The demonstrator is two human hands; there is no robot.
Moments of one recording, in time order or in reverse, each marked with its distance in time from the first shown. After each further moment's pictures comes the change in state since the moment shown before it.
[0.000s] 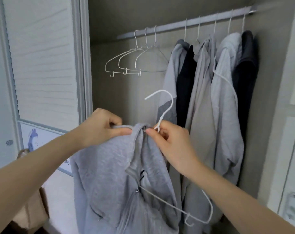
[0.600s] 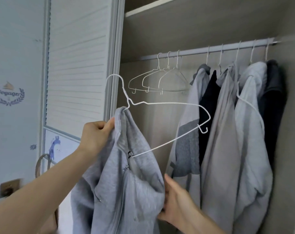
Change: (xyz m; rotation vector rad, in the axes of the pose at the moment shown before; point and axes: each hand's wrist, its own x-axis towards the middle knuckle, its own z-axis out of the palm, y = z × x) left_hand -0.027 -0.048 -0.024 -0.474 0.685 -0.607; right_hand -0.053 -0.002 0.058 1.080 -0.445 1.267
